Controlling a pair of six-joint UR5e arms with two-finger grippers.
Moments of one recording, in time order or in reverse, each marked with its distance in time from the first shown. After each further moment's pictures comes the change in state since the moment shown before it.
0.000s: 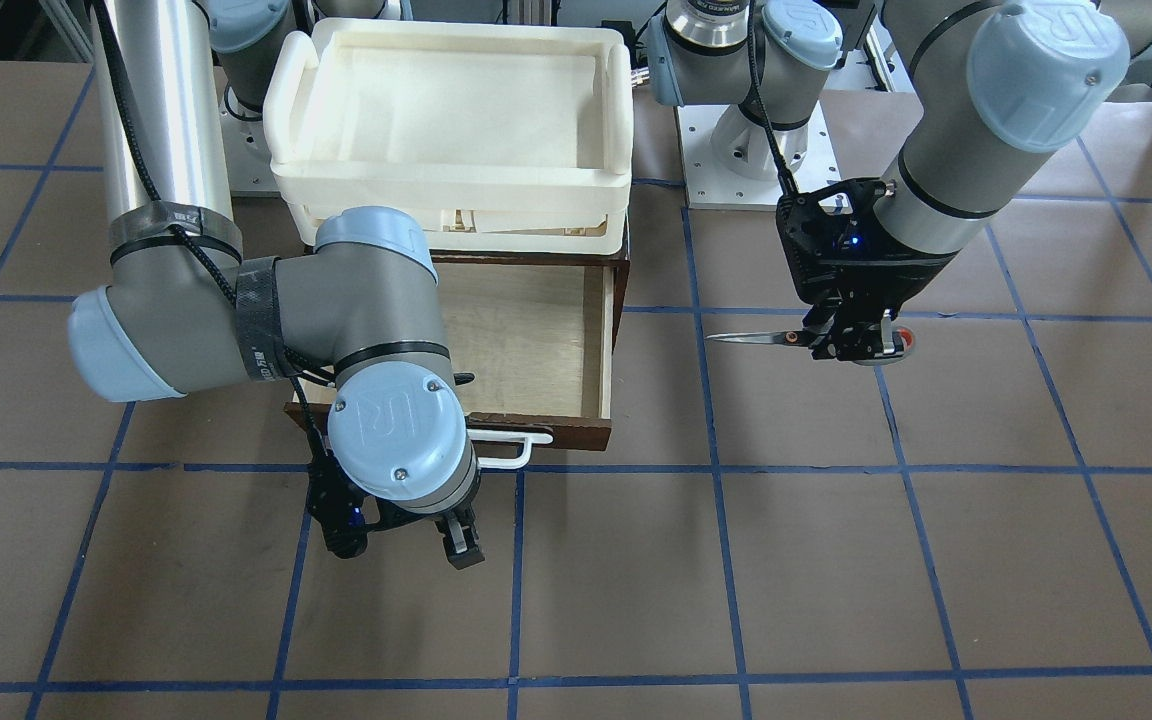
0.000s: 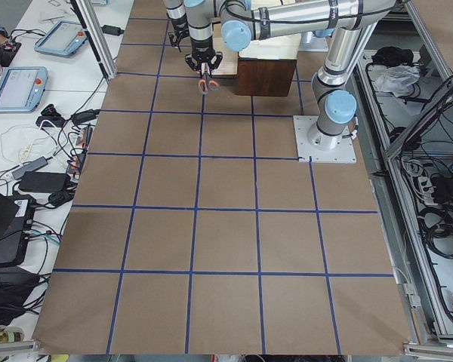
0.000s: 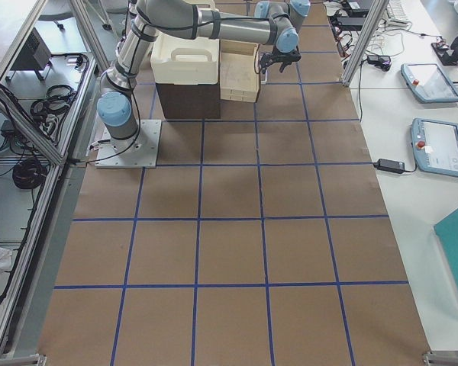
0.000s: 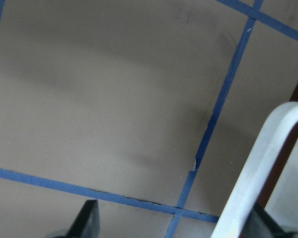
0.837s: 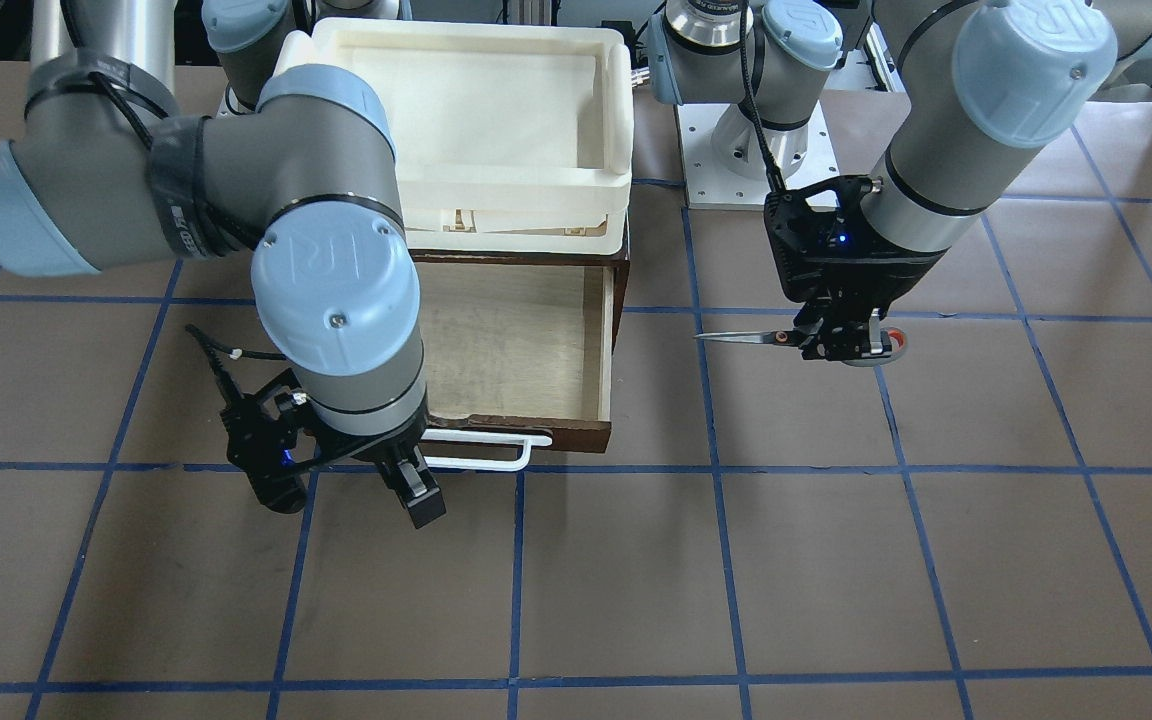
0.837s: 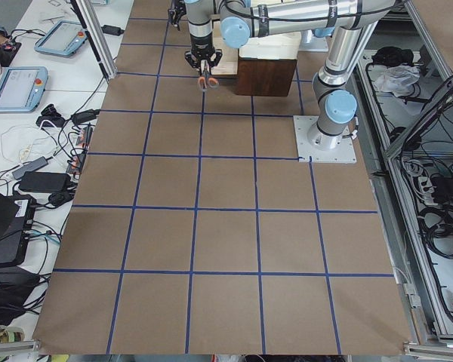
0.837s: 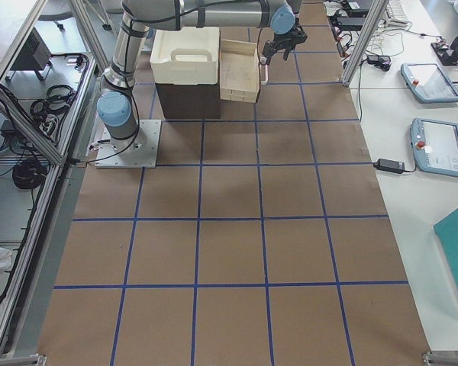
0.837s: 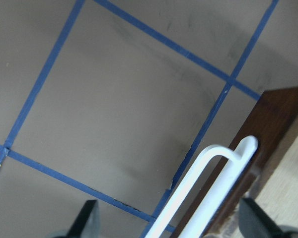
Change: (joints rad) left arm -0.059 -0.010 0.039 -0.017 0.003 -0.027; right arm -0.027 -0.164 0.001 0.045 -0.125 -0.301
